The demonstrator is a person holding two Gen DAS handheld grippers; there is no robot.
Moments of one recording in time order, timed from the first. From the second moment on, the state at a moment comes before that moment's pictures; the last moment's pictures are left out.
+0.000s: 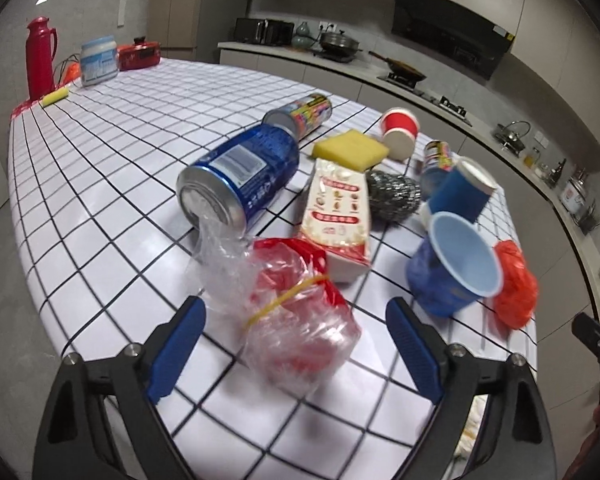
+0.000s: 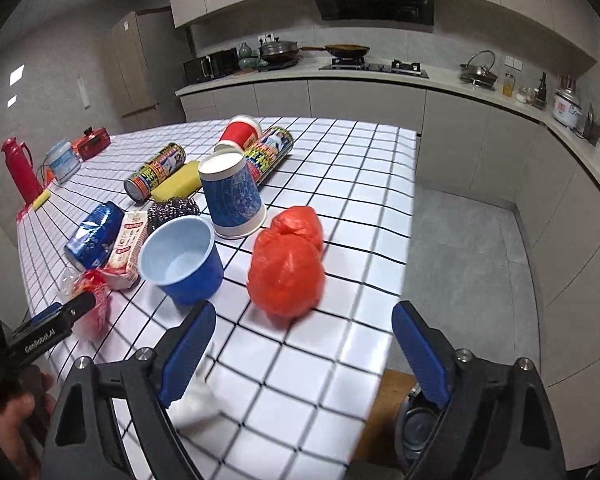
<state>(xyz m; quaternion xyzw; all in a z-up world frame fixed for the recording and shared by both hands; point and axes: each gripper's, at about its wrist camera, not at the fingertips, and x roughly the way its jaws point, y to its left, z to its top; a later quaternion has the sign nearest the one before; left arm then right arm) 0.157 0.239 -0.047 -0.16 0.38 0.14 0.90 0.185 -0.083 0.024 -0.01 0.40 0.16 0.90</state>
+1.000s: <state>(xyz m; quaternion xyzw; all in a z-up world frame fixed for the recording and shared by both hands) 0.152 0.240 -0.030 -0.12 0.36 0.07 0.92 0.223 -0.071 0.011 -0.01 0.41 0.15 0.90</state>
